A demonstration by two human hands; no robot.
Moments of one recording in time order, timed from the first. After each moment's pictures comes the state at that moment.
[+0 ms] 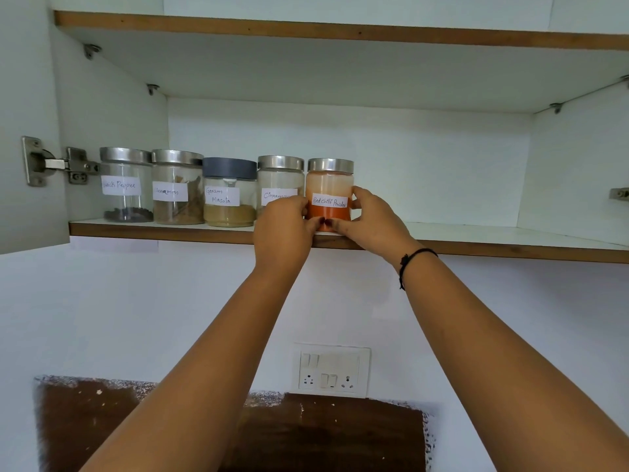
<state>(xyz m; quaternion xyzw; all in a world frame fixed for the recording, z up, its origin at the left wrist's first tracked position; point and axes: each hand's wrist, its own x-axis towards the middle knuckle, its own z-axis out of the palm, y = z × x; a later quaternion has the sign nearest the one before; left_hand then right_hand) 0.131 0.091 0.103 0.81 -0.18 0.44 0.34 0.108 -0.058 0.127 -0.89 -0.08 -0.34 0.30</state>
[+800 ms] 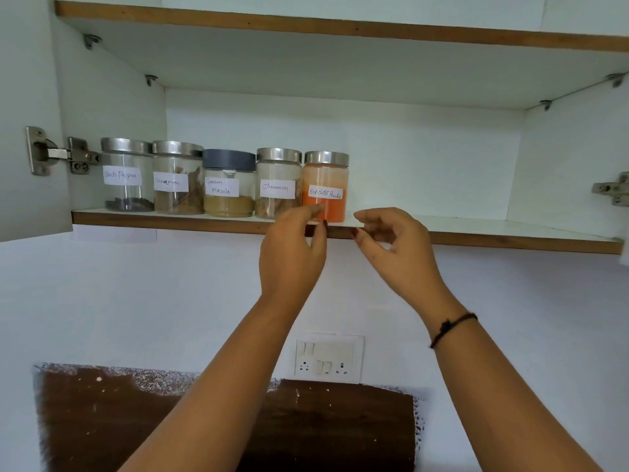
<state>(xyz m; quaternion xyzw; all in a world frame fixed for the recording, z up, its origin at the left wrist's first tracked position) 0.085 0.085 0.060 0.72 -0.24 0.47 0.45 0.024 -0.059 0.077 -0.79 -0.12 -0.46 0.38</state>
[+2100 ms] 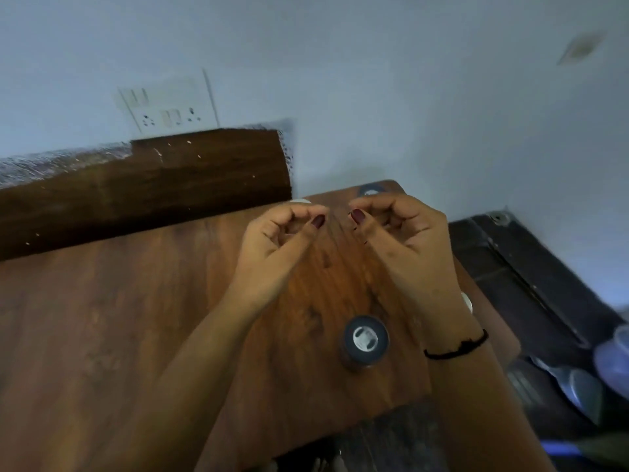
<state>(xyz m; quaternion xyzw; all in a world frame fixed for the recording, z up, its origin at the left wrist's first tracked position) -0.191 -0.044 -0.215 0.67 -0.33 -0.11 0.66 -0.294 -0.181 -0.192 -0.74 0.10 -0.35 0.57</state>
